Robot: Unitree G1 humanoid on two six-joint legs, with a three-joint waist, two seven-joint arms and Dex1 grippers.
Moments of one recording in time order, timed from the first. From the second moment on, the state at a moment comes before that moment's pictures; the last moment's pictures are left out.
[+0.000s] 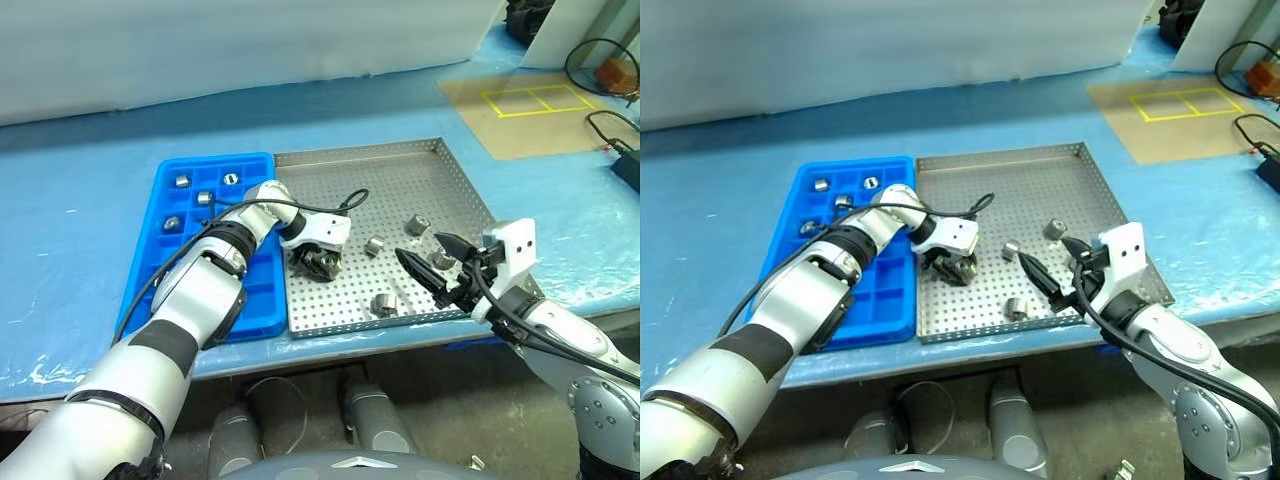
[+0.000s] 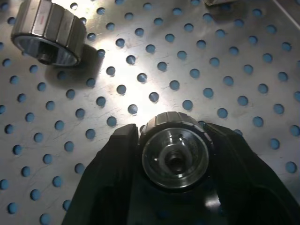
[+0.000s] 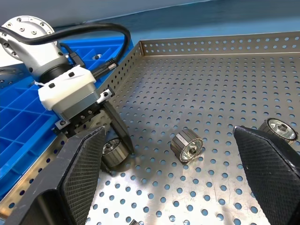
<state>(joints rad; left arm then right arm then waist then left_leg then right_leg) -1.21 0.14 -0.40 1.29 0.31 -0.40 -1.40 0.06 -0.50 -0.30 -0.79 0.81 0.89 0.25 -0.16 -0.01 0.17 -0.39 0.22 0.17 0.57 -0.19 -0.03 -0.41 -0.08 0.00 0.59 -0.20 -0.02</state>
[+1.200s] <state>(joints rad) -0.83 0.69 -0.11 0.66 -0.09 0.01 -1.29 -0.63 -0.46 0.17 -0.20 0.64 0.75 0.78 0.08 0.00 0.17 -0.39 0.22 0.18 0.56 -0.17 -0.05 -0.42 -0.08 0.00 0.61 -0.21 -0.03</state>
